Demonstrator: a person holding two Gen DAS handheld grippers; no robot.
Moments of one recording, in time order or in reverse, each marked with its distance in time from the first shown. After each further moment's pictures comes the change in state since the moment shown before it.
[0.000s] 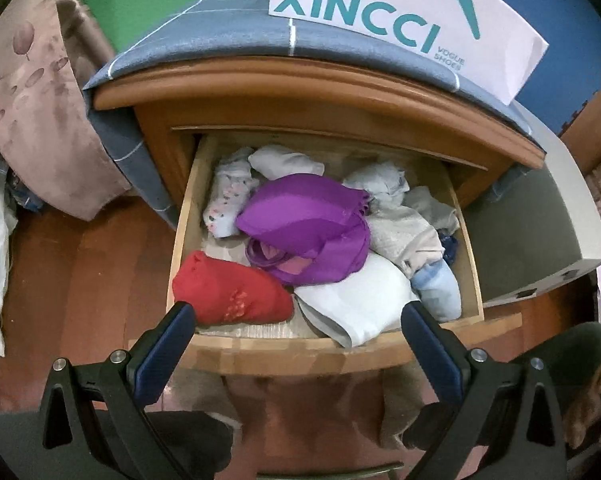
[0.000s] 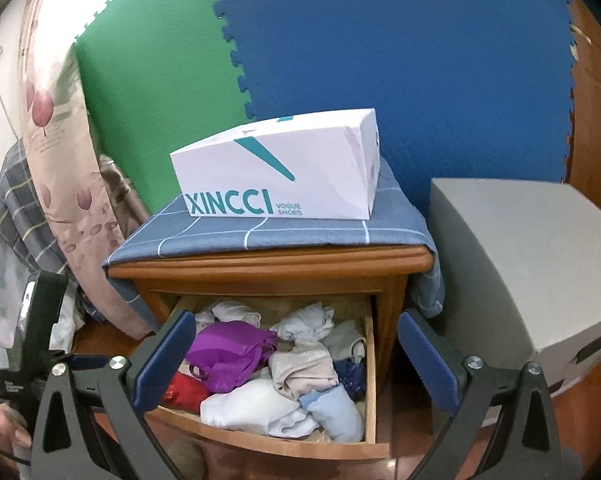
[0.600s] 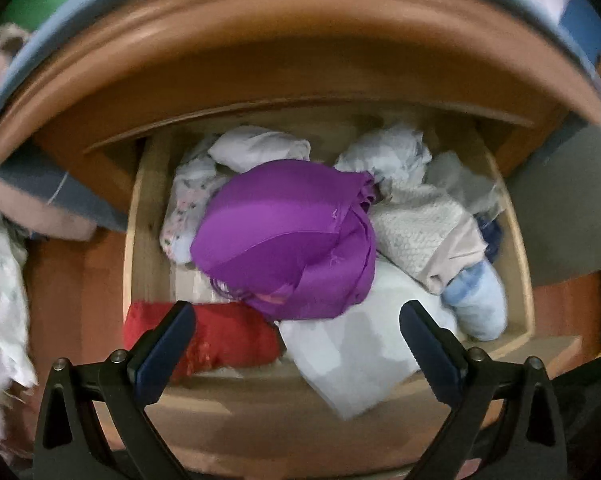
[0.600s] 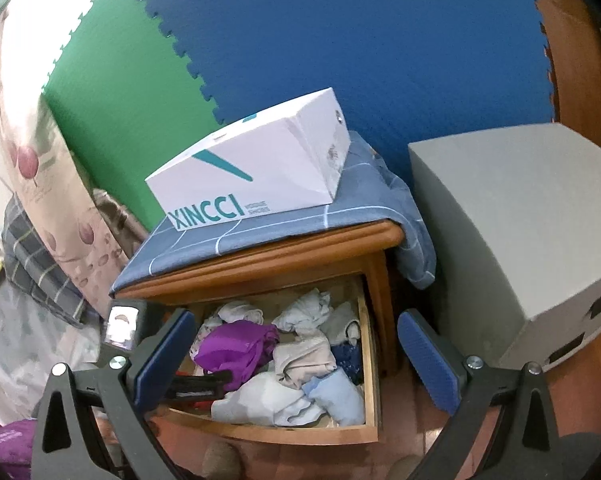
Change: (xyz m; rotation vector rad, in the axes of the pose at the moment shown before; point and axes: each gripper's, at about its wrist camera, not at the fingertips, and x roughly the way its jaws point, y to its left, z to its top) left arm 0.090 -0.049 0.031 0.149 0.139 0.122; right arm -0.006 -0.055 0.002 0.197 0.048 0.057
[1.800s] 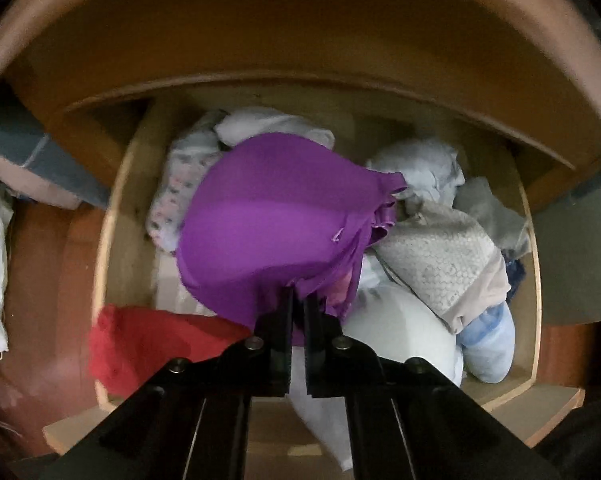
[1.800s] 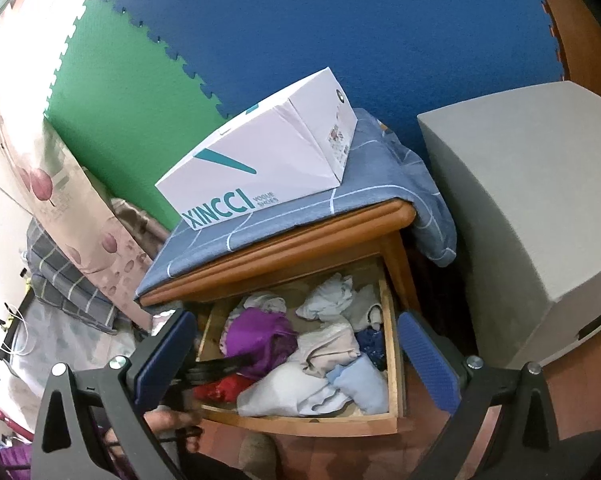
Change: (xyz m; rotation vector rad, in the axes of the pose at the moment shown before) left arm 0.031 0.053 0.010 -0.169 -0.002 -0.046; right arm 0.010 -0.016 0.004 0.083 0.075 0.103
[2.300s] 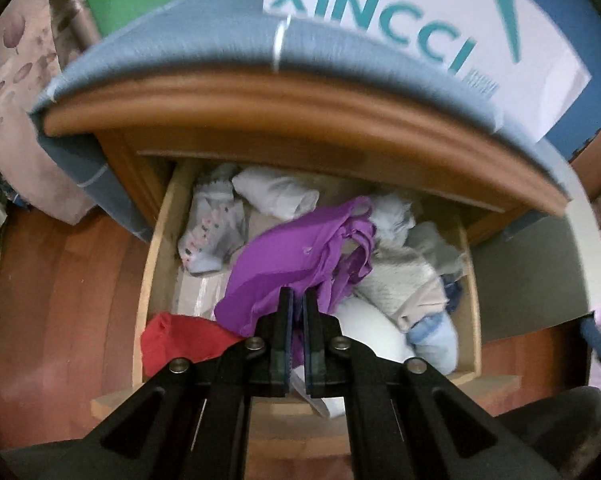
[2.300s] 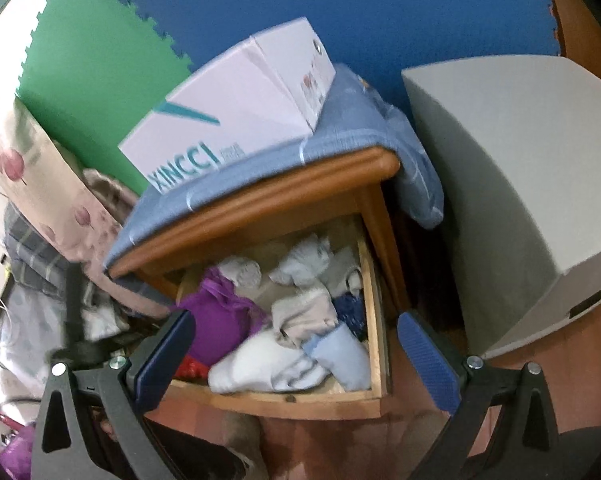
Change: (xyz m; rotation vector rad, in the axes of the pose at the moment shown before) left arm -0.089 0.008 -0.010 -0.046 -0.151 -0.128; right arm 0.035 -0.012 -0.012 0.011 0.159 -0.077
